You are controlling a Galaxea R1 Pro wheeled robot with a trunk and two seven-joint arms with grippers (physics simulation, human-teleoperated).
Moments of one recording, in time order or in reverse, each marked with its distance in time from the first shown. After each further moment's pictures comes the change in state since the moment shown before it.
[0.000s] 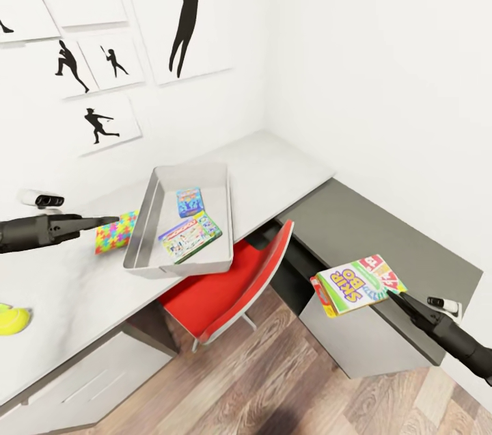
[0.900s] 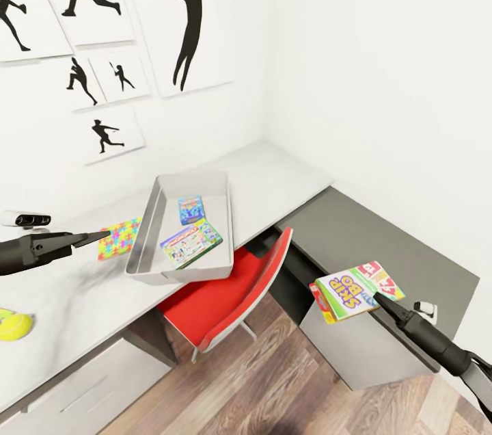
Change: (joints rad) left arm 0.135 0.000 0.070 0.006 0.116 -0.039 0.000; right arm 0.010 0.071 0.004 -0.008 0.005 -0.069 -0.227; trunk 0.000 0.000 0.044
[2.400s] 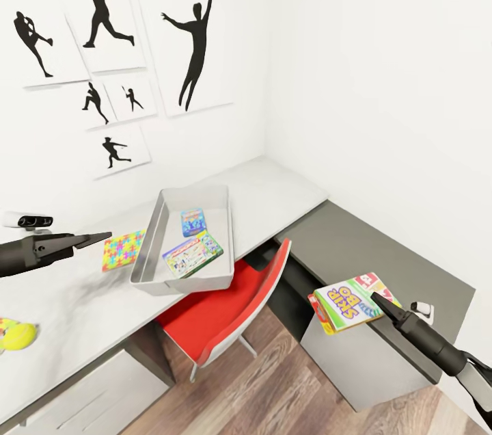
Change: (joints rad) left arm 0.004 -0.006 -0.003 -0.001 -0.002 -0.001 0.000; right arm 0.000 0.015 -0.001 0.000 0.000 -0.008 -0.003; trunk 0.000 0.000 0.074
